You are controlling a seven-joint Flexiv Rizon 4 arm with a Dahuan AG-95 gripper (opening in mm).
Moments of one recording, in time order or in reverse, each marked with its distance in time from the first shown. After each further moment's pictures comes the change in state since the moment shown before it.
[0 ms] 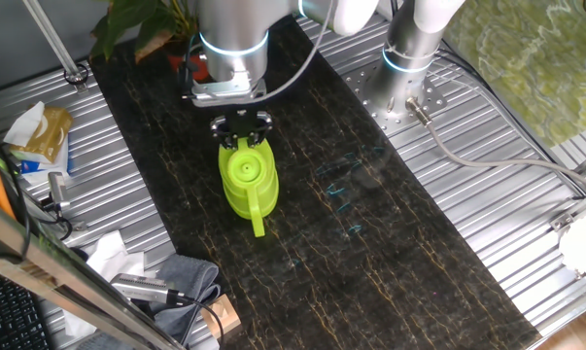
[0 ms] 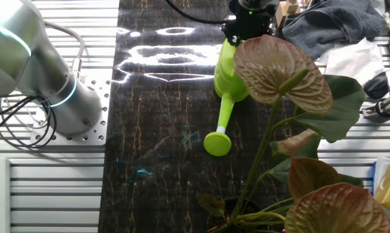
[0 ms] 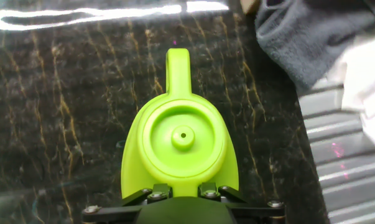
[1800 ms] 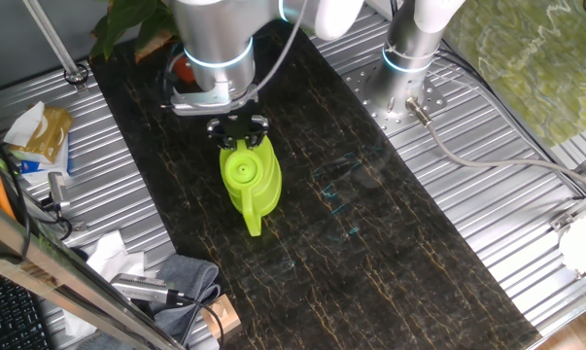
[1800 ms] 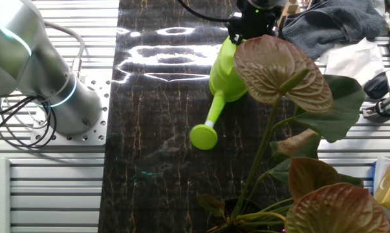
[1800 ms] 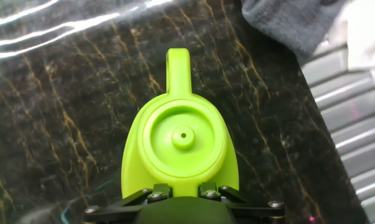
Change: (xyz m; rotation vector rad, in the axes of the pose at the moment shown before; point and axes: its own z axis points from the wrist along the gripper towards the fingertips) arm 0.000 -0.001 0.002 -0.085 0.050 0.165
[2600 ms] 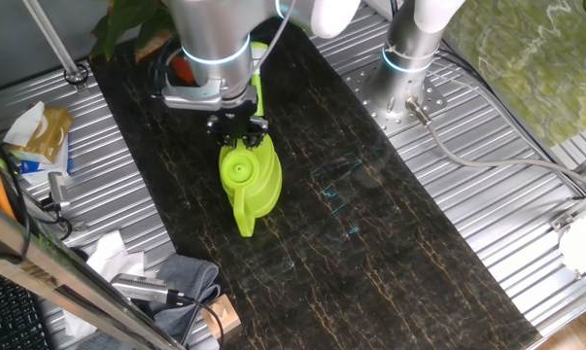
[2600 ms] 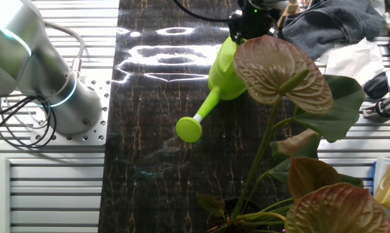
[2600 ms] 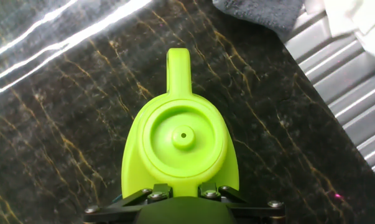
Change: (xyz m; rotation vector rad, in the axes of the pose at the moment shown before) arm 0.001 0.000 -0.002 0.001 -0.019 0.054
